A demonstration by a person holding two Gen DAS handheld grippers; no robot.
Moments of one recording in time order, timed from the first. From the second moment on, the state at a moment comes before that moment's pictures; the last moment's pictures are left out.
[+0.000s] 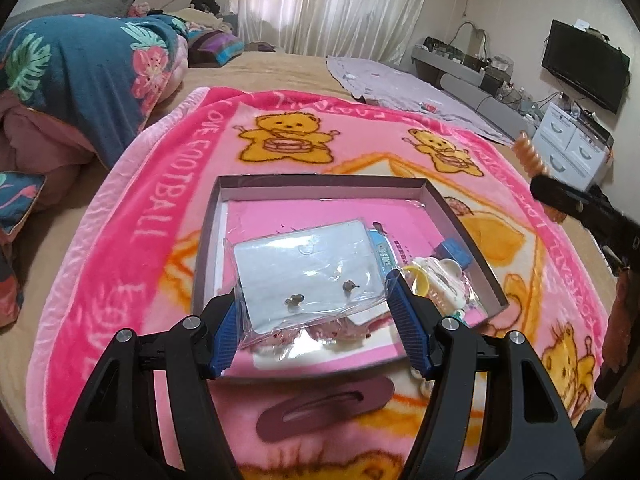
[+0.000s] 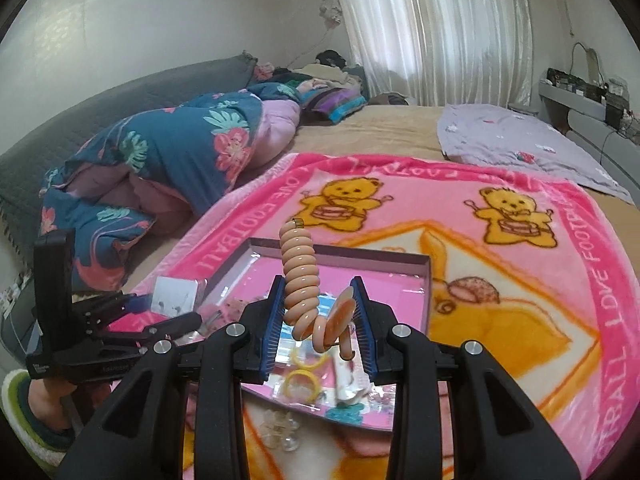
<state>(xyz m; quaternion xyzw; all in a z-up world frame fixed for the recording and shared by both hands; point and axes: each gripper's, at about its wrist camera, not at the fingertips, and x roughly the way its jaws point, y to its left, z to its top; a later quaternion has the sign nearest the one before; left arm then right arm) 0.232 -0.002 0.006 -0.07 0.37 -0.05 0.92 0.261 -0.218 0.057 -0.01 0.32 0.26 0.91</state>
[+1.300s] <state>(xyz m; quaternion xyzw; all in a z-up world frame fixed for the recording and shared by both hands) 0.256 0.008 -0.034 -0.07 0.42 -0.02 0.90 0.275 -0.186 -0.019 -0.07 0.39 0.24 0.89</state>
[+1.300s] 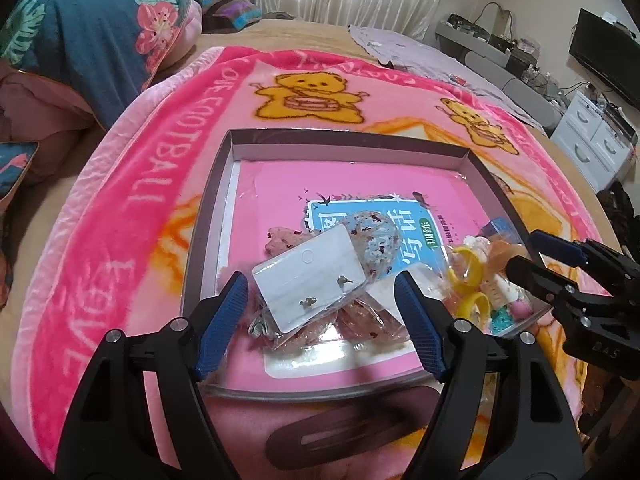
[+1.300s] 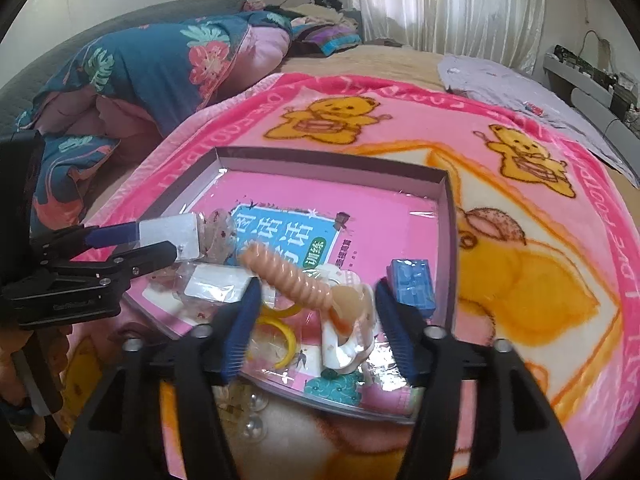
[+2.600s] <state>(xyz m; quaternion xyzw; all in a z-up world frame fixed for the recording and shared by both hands) 0.156 0.008 0.044 -0.08 0.35 -0.02 0.93 0.154 -0.252 0.062 0.01 0.28 0.23 0.93</state>
